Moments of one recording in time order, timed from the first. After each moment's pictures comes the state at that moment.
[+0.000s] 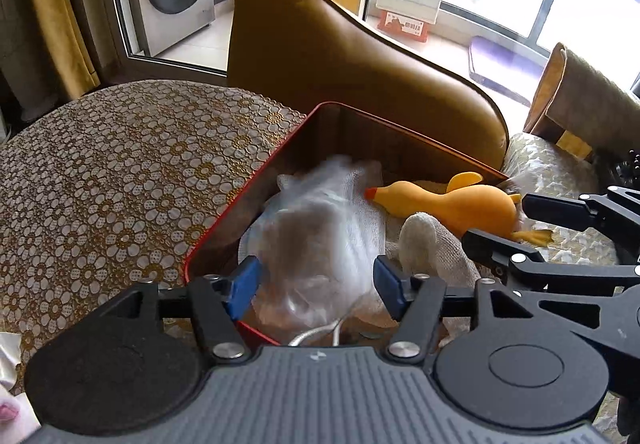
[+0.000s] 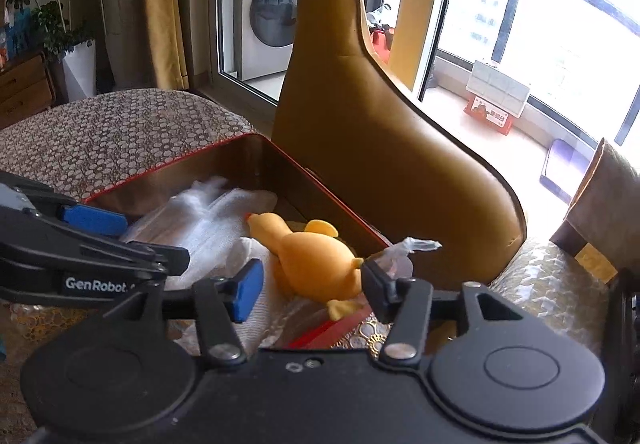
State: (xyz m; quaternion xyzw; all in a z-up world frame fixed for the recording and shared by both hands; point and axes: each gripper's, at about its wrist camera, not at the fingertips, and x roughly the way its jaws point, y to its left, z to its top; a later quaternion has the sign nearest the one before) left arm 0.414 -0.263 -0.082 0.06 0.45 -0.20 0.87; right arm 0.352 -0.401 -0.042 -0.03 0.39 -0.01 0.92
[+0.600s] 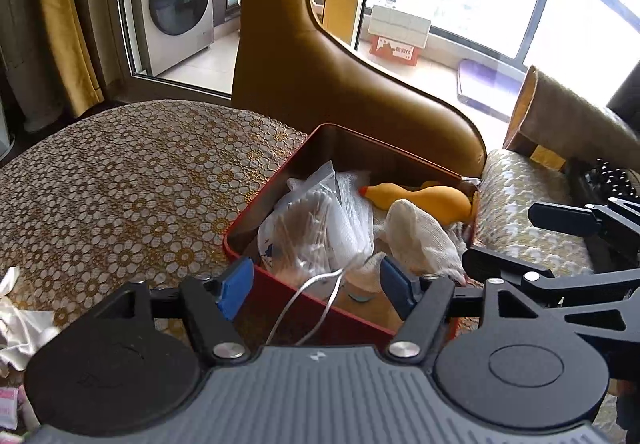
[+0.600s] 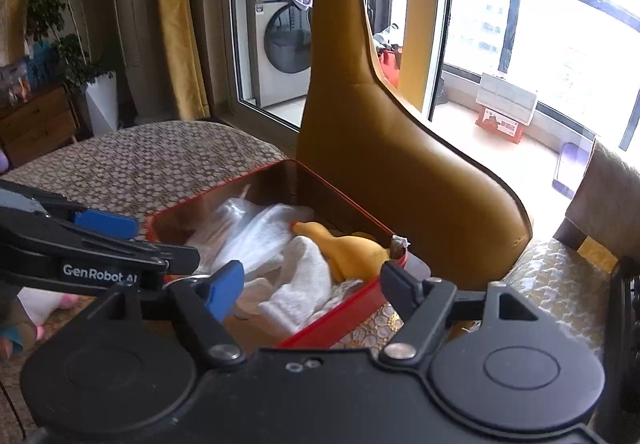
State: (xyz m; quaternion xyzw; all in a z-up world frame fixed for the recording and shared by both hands) left arm 0.369 -0.232 -0.043 0.05 0.42 -0.21 0.88; right arm 0.299 -0.390 -0.006 0.00 0.35 0.02 0.93
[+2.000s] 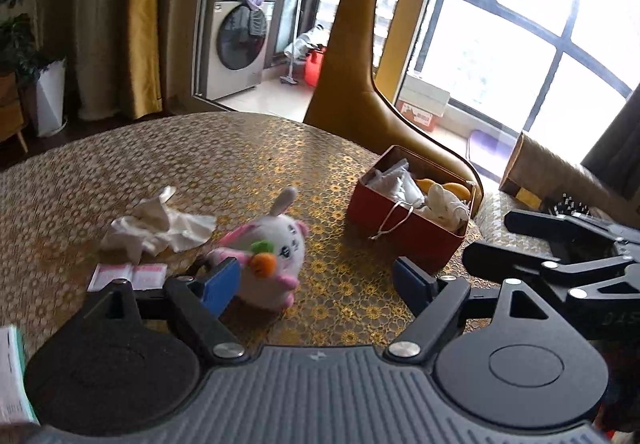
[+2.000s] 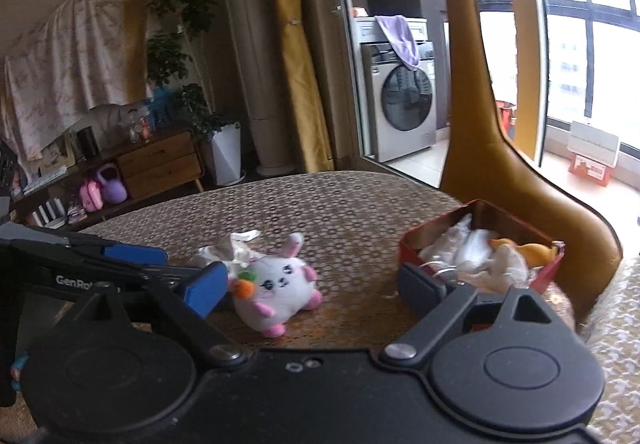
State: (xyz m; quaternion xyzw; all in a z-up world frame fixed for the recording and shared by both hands) left arm 0.202 -0.022 0.020 -0.03 0.35 -0.18 0.92; right arm 0.170 -0.243 0.055 0.04 0.27 0.17 0.95
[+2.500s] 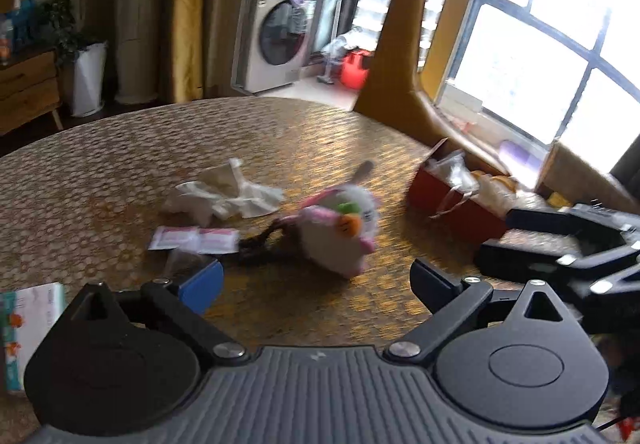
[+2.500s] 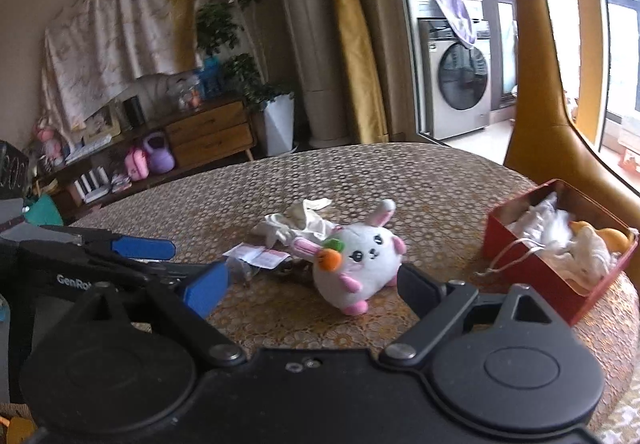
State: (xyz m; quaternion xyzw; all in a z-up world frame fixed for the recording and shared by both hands) left arm 0.179 0.046 -0.008 -0.06 0.35 -0.14 0.92; right arm 0.169 -0.178 0.043 0.03 0.30 0.24 0.92
